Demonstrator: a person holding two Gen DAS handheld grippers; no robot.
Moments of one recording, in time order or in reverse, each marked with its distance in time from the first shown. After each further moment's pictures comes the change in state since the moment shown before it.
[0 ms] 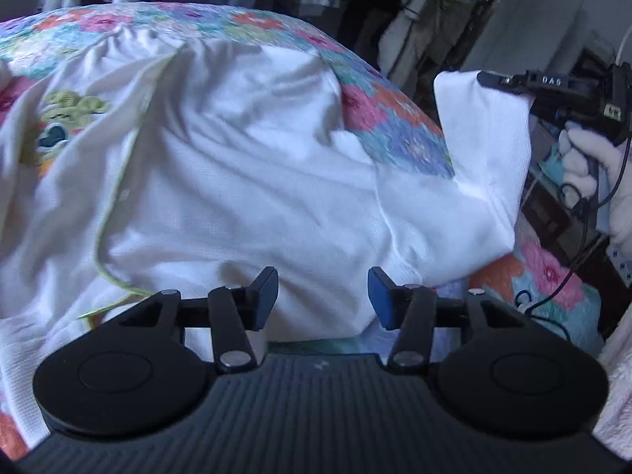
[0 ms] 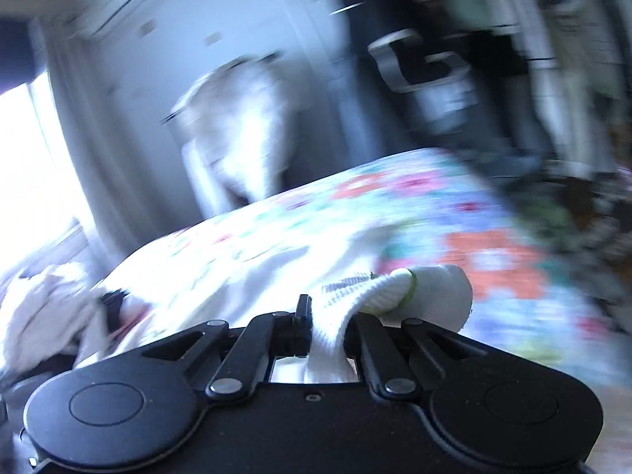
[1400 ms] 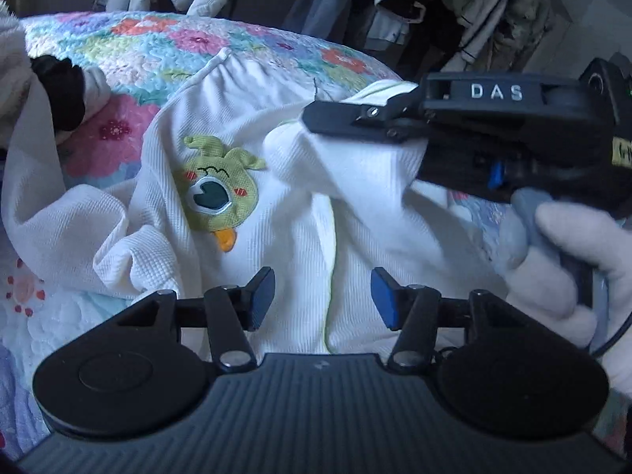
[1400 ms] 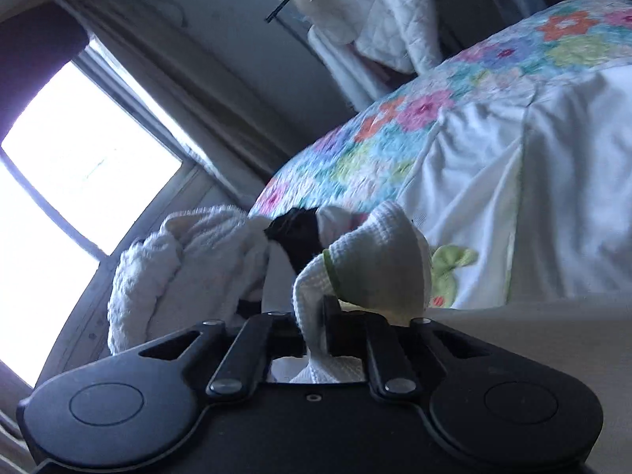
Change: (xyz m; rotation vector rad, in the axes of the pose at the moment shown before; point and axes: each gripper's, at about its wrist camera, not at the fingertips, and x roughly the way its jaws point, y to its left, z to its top) left arm -0.030 0.137 0.067 -0.103 -0.028 0.004; right arm 0.179 0.257 -0.061 0.208 0.297 0.372
